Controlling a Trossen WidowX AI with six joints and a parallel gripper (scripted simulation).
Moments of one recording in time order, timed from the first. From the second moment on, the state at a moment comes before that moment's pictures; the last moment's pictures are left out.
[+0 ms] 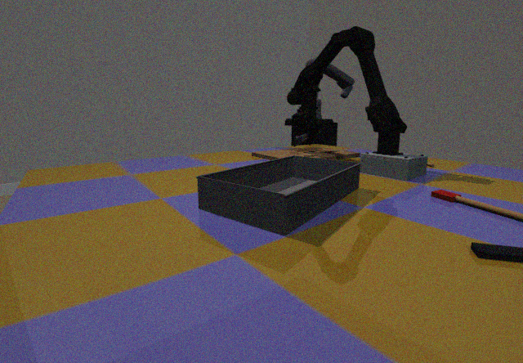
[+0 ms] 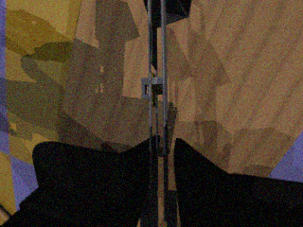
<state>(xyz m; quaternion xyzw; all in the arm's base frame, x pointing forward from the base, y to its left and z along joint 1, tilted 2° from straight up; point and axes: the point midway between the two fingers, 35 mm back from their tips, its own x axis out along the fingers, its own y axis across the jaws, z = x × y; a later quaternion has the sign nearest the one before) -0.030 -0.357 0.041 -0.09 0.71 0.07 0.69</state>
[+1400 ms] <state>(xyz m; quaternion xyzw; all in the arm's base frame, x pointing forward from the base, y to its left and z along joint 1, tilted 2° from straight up) 0.123 -0.352 0.112 -0.10 0.71 0.08 0.69</state>
